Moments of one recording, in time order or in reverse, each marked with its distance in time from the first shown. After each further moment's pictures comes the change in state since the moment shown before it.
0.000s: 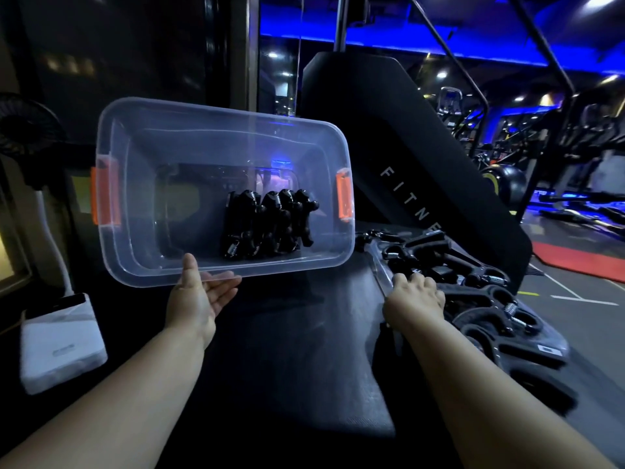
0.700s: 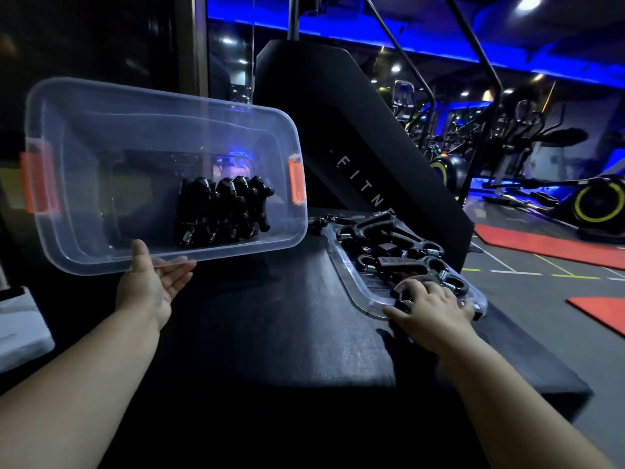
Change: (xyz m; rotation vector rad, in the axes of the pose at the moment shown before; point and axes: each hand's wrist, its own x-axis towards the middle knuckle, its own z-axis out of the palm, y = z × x) left_hand 0.005 -0.003 -0.003 0.005 -0.022 -0.011; right_hand -0.069 0.112 -0.018 -0.005 0.031 0.021
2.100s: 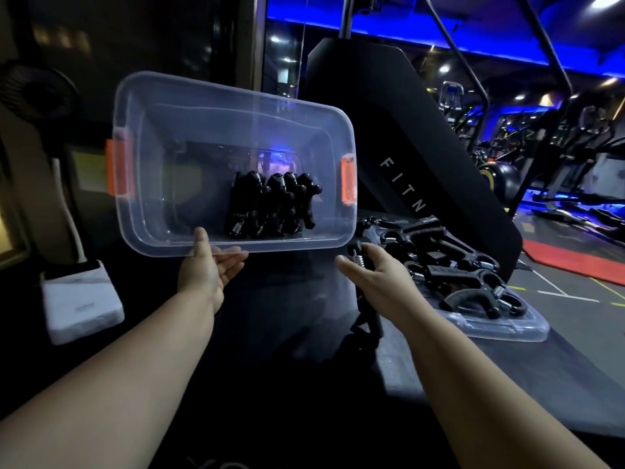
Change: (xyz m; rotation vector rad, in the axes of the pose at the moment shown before) left_hand -0.004 0.004 0.001 -0.011 0.015 -0.018; right_hand -0.019 -0.141 -0.030 0.826 -0.101 -0.345
